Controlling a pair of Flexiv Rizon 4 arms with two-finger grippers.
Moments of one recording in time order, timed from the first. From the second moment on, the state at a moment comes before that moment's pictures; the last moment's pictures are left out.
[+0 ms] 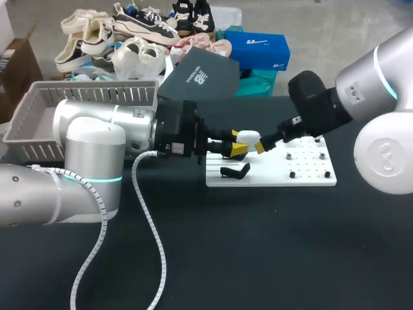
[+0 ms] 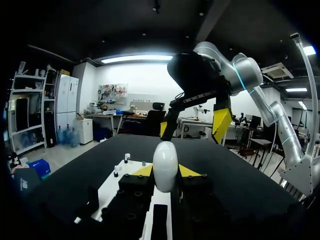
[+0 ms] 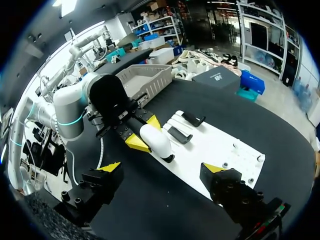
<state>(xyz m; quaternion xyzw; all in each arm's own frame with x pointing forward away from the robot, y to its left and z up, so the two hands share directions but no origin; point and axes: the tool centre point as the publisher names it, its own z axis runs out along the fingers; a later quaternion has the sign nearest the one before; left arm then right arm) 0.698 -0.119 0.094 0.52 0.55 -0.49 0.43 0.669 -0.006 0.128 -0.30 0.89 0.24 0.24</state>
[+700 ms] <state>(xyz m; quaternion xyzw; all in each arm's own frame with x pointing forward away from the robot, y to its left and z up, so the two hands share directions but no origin) 0.698 -0.119 0.094 0.52 0.55 -0.49 0.43 0.684 0.003 0.116 -0.28 0.90 0.24 0.23</state>
